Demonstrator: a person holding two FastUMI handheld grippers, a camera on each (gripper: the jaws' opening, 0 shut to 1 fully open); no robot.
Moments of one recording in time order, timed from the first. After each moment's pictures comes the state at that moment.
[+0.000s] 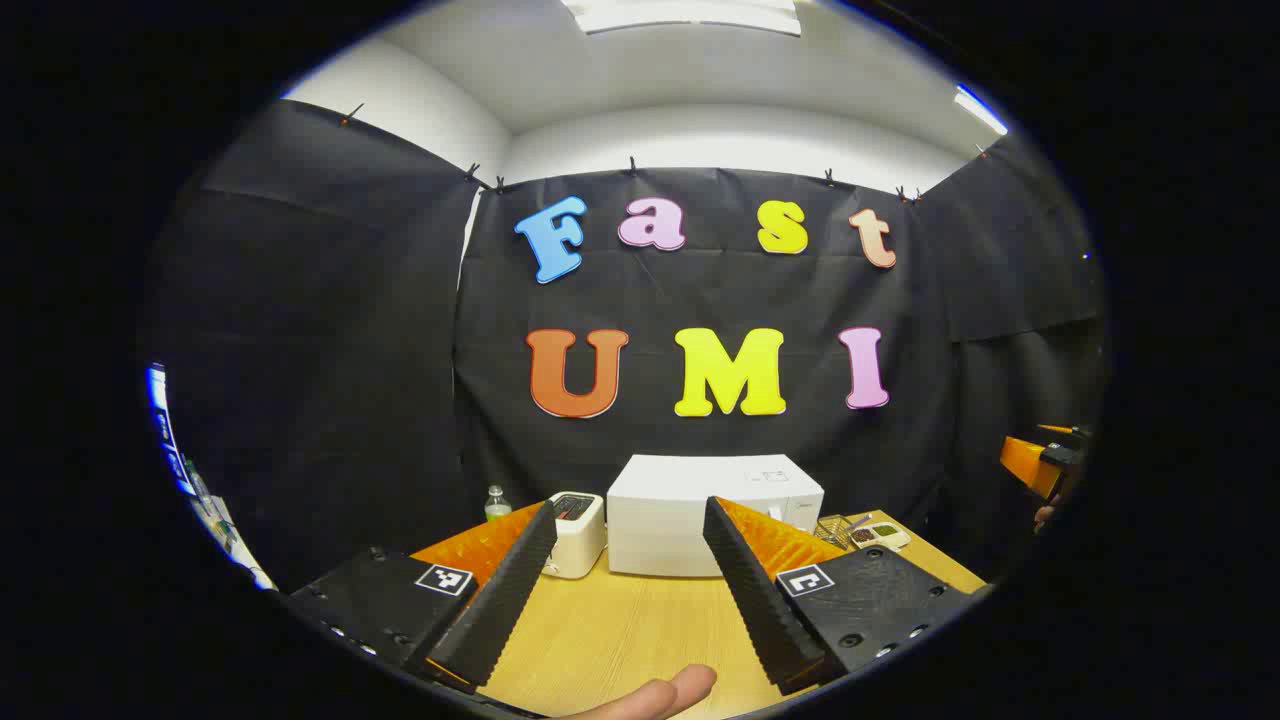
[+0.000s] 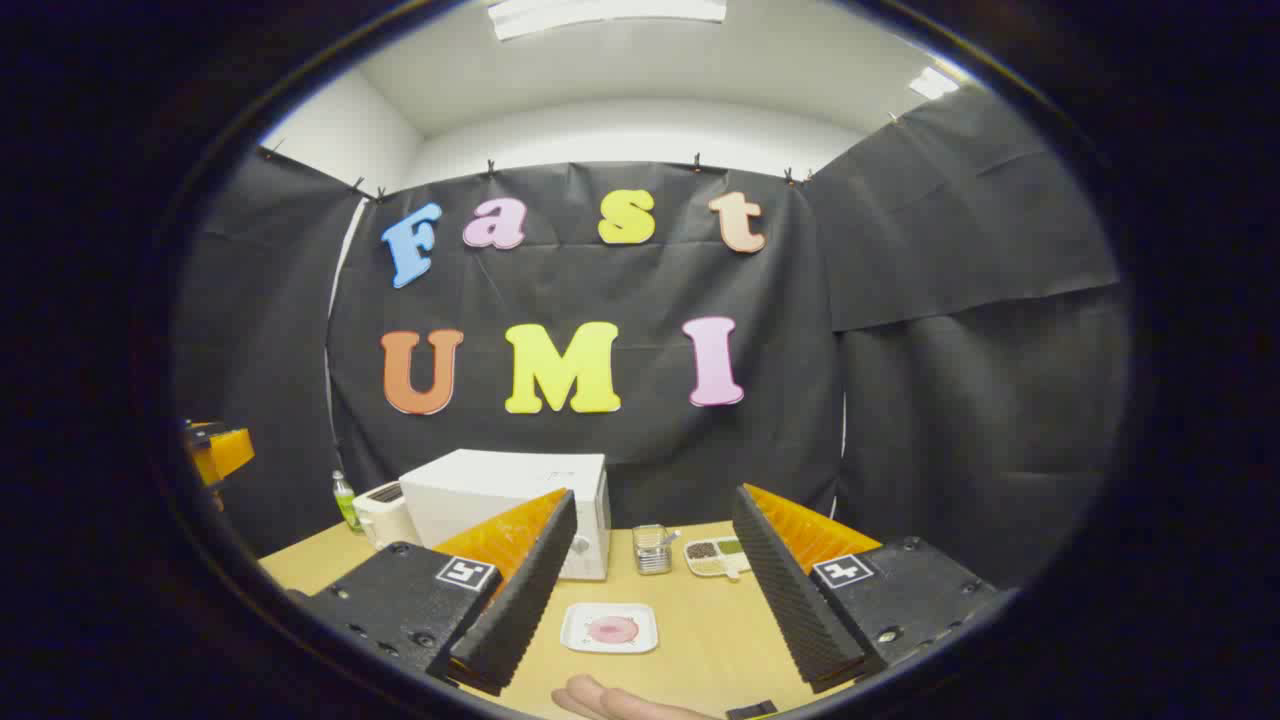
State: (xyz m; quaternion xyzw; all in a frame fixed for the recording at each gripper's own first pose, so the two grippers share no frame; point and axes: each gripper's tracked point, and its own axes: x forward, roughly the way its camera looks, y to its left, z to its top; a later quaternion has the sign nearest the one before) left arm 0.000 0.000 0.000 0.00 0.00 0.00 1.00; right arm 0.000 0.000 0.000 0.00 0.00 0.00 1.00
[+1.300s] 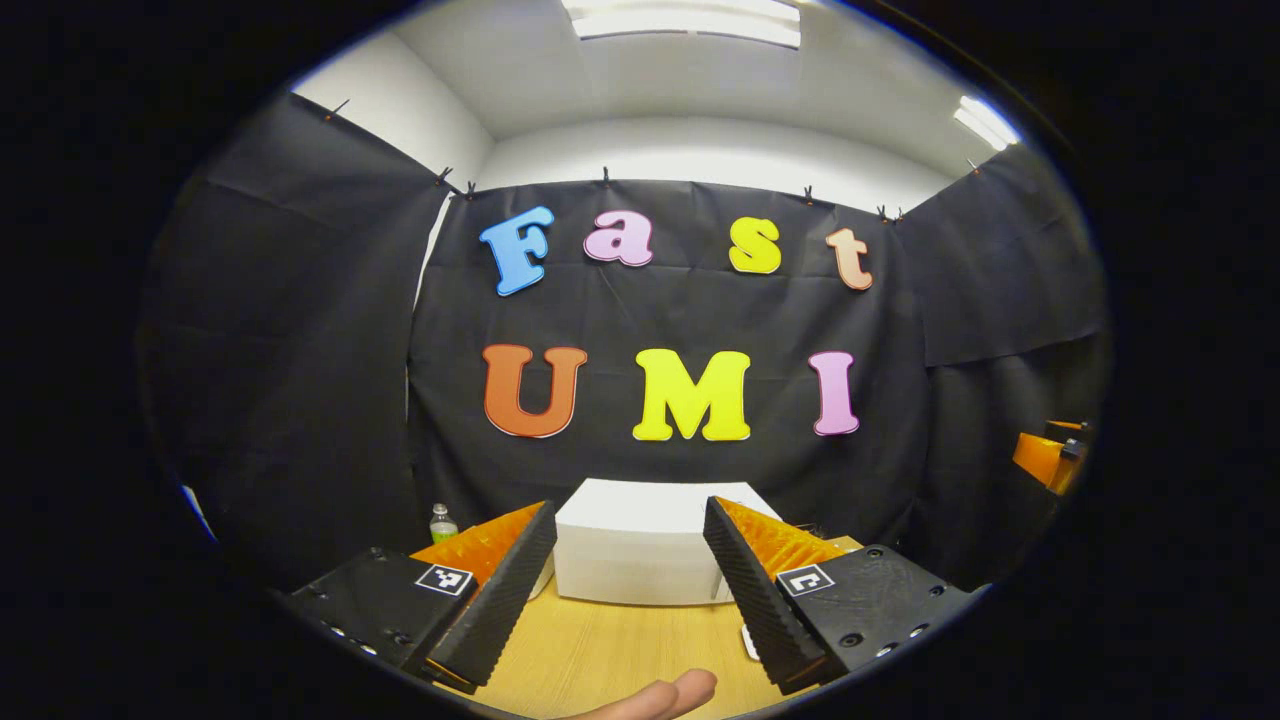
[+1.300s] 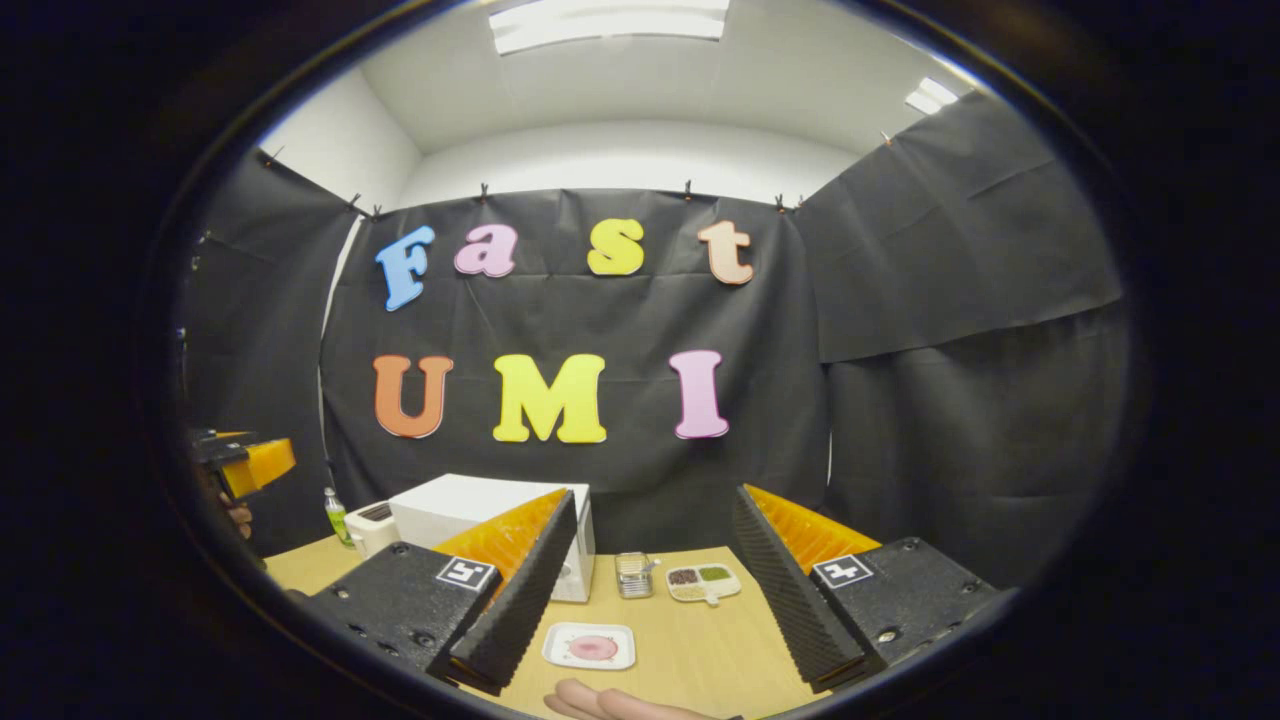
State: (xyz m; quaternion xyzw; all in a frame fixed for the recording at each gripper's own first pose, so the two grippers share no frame) left arm 0.057 -0.050 0.020 -0.02 -0.03 -0.04 1.00; right arm -0.006 -0.027 0.044 0.00 -0.04 -0.01 1.00
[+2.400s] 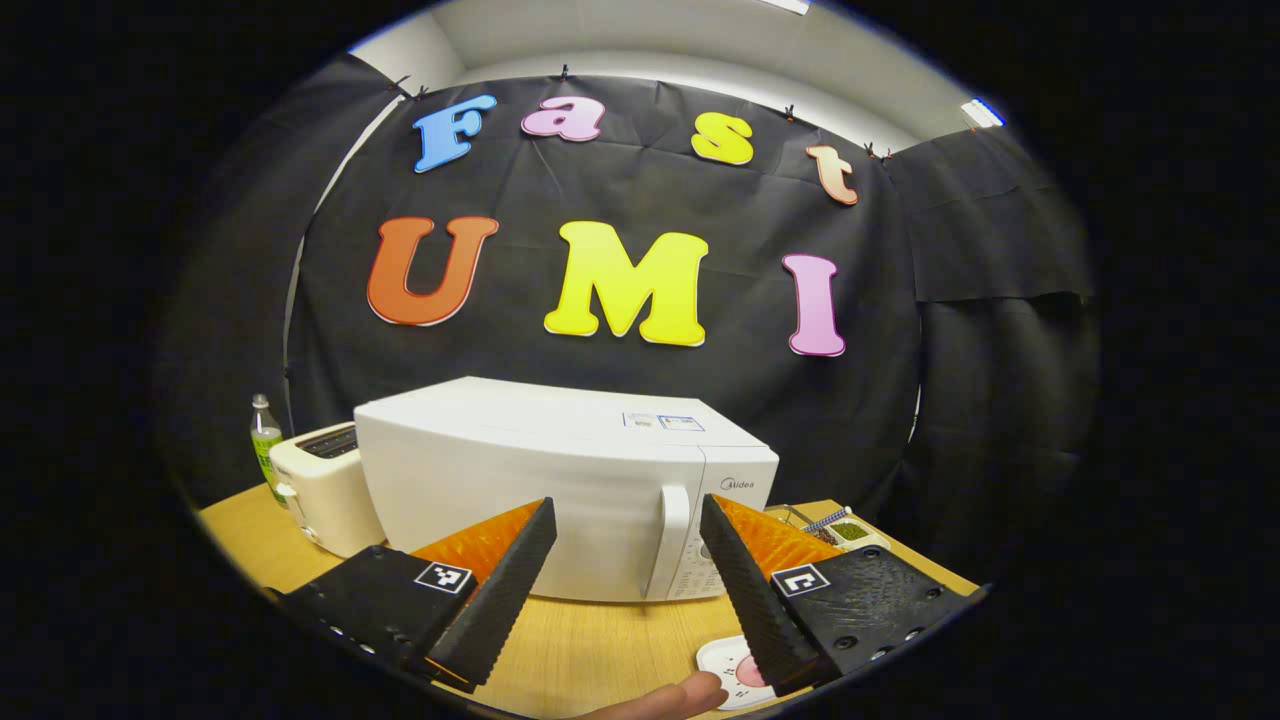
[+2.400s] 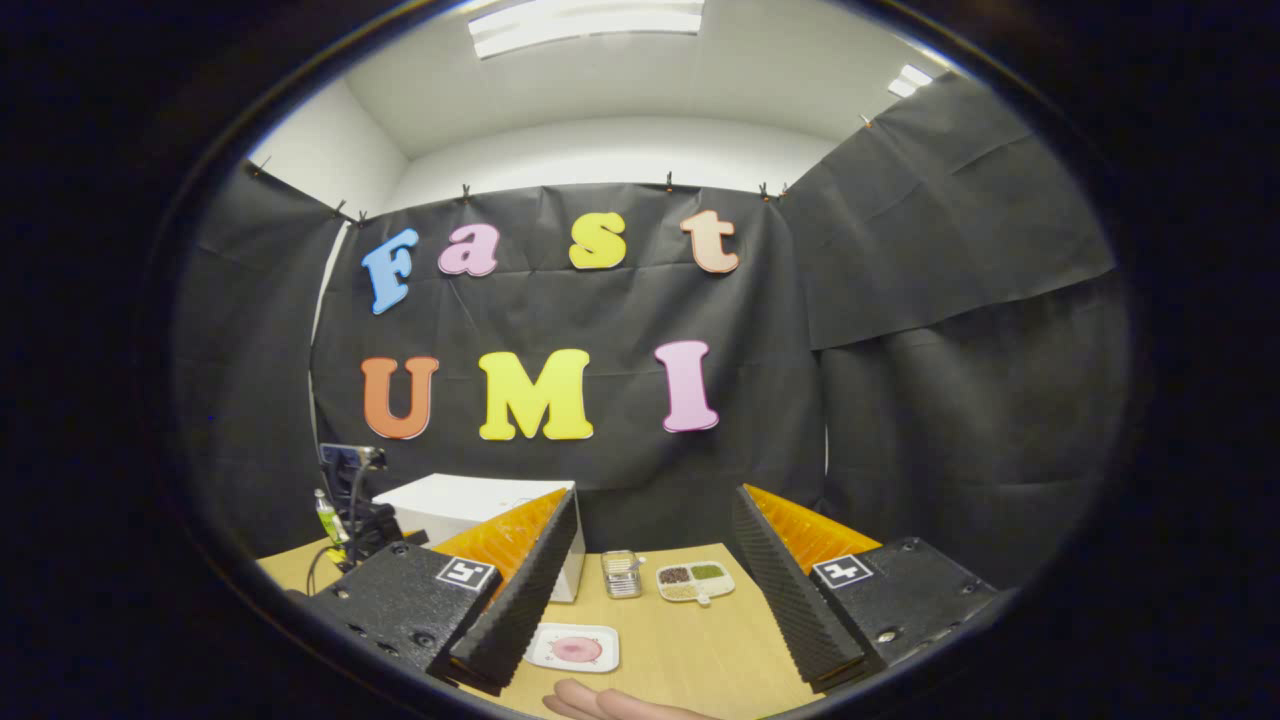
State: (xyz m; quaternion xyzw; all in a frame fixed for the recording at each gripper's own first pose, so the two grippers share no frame) left arm 0.258 -0.192 -0.183 -0.05 0.06 -0.12 0.99; right arm 0.016 -0.064 0.023 0.02 -0.04 0.00 1.00
